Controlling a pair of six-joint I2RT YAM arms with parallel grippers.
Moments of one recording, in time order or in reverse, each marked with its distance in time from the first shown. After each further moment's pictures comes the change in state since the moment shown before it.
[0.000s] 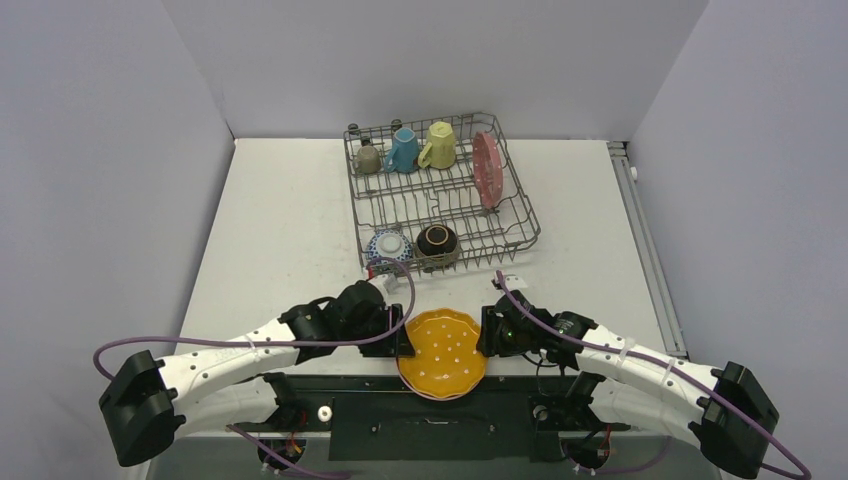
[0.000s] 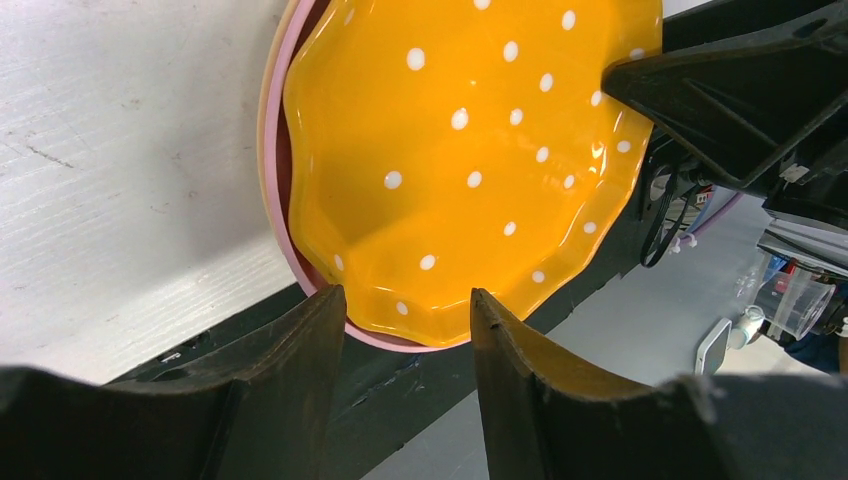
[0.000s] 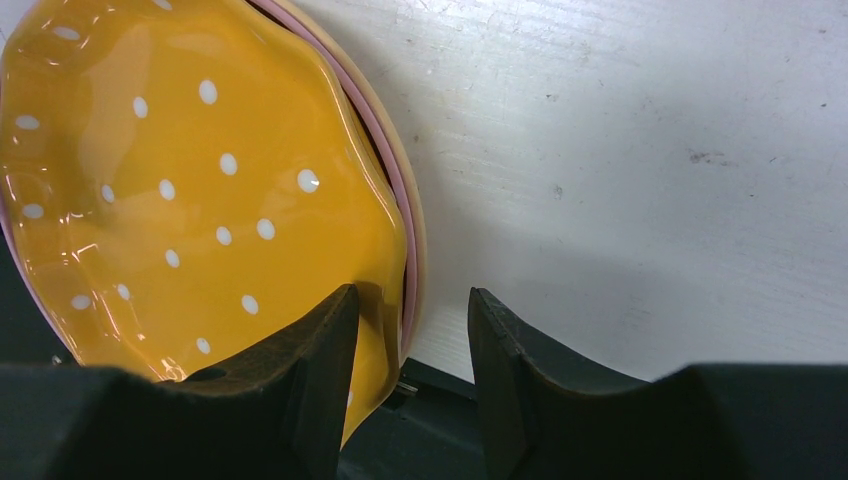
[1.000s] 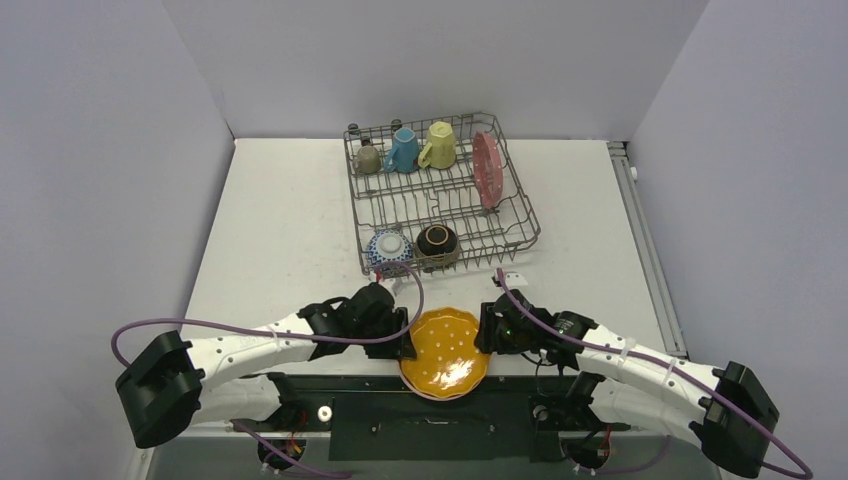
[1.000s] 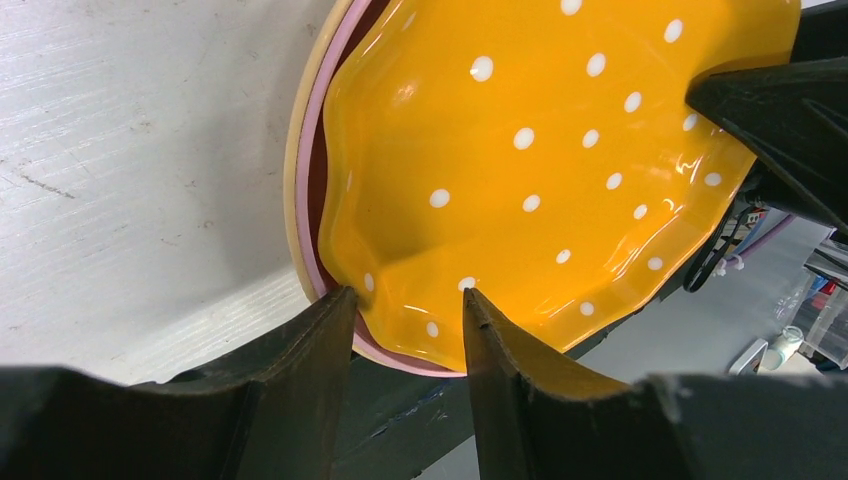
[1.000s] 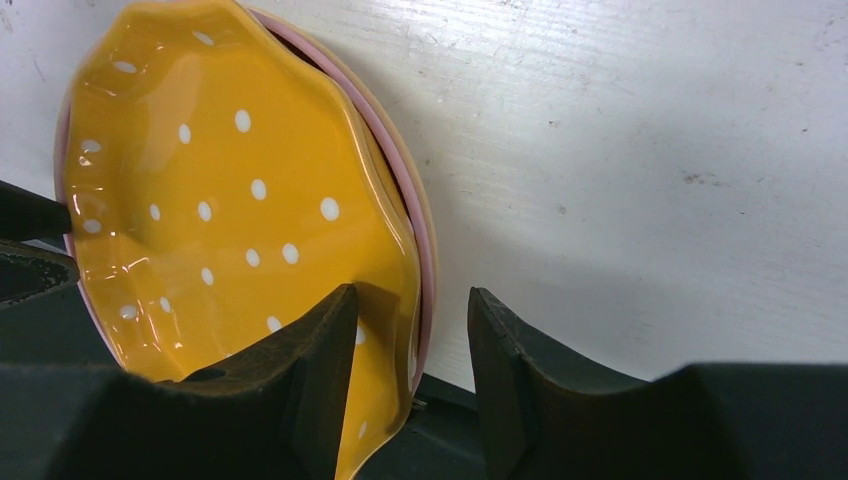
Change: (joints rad) left arm -0.015 0.129 -0.011 0.073 -0.026 0.000; right arm 0.013 -0.001 0.007 0.024 0.033 0.014
